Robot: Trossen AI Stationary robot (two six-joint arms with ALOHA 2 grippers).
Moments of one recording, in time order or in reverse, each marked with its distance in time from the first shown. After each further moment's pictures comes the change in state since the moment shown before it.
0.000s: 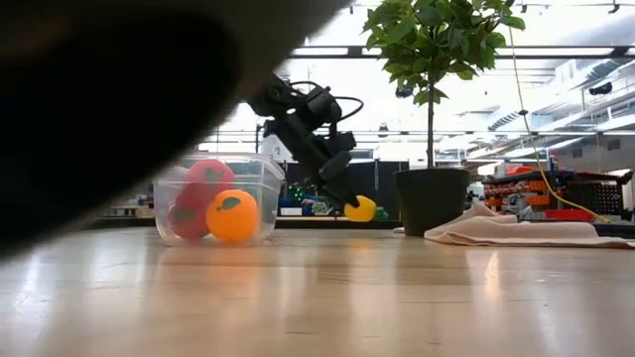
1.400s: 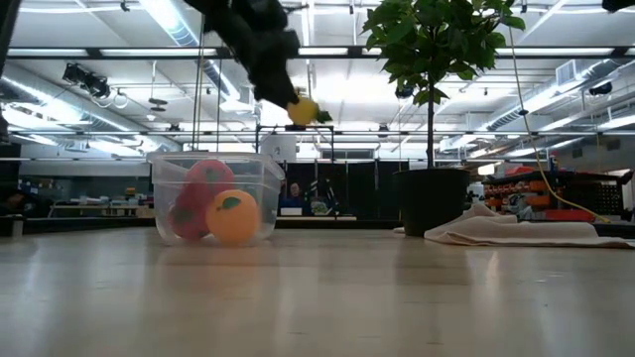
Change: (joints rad) left arm 0.068 -0.518 0.000 -0.586 0.100 0.051; right arm 0.001 0.000 0.000 -0.002 0.058 -0.051
